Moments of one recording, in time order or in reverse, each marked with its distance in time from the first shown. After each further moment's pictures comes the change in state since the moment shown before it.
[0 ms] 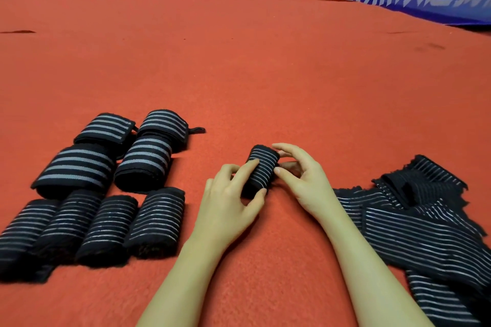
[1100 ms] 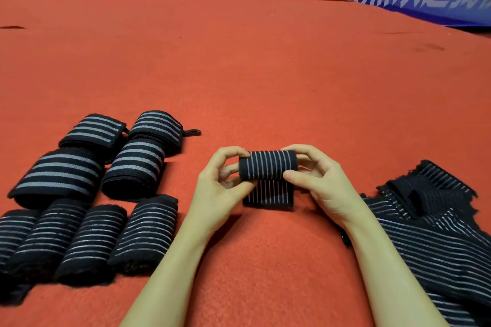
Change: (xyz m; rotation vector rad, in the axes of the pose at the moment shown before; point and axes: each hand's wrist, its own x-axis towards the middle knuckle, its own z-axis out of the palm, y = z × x) left_hand 0.020 0.007 -0.019 -0.980 -0.031 -0.219; right_hand -0.005 -0.022 -0.025 0.437 -0.112 0.212
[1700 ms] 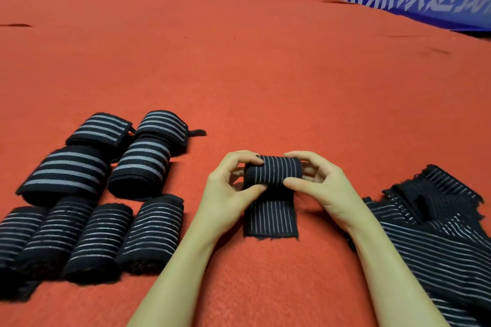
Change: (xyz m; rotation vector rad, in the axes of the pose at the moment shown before) left_hand -0.001 -0.001 0.000 0.127 0.007 0.010; right_hand 0.001 0.005 0.002 -0.122 0.006 0.013
